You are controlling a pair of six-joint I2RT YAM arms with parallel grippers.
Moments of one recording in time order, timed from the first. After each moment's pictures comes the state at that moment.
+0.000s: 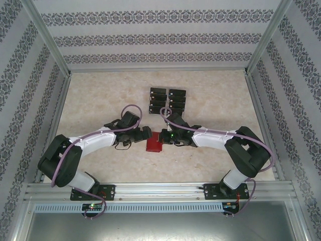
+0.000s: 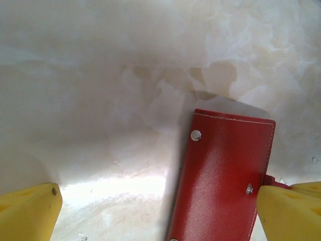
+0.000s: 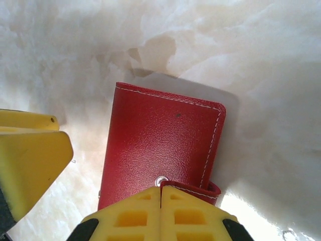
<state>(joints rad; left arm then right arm) -0.56 1.49 0.77 -0.34 0.12 -0.82 0.74 1.61 0.78 -0.06 -0.25 0.79</state>
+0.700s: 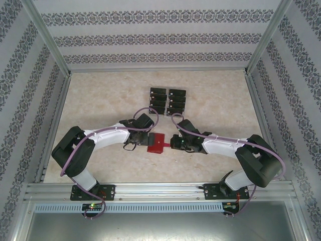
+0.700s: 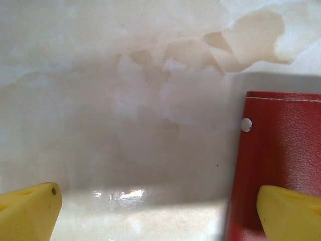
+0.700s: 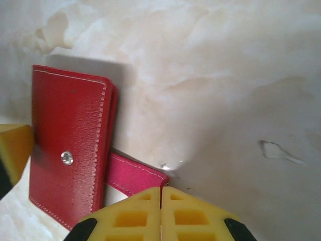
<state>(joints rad) -0.69 1.65 0.93 -0.56 -0.13 -0.66 0.68 1.47 0.60 -0.11 -0.18 0.80</state>
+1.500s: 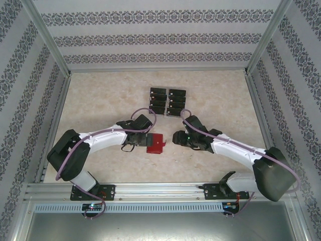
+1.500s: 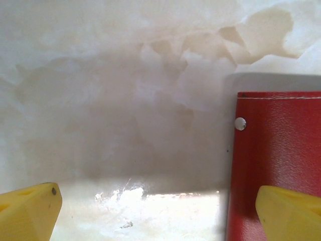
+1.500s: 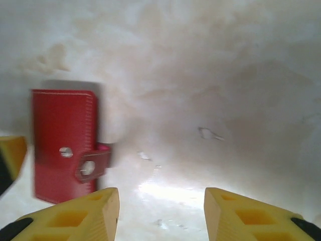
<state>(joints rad) -0.70 1.58 0.90 -0.58 -0.14 -0.69 0.65 1.27 0.66 -0.33 -0.13 0.79</state>
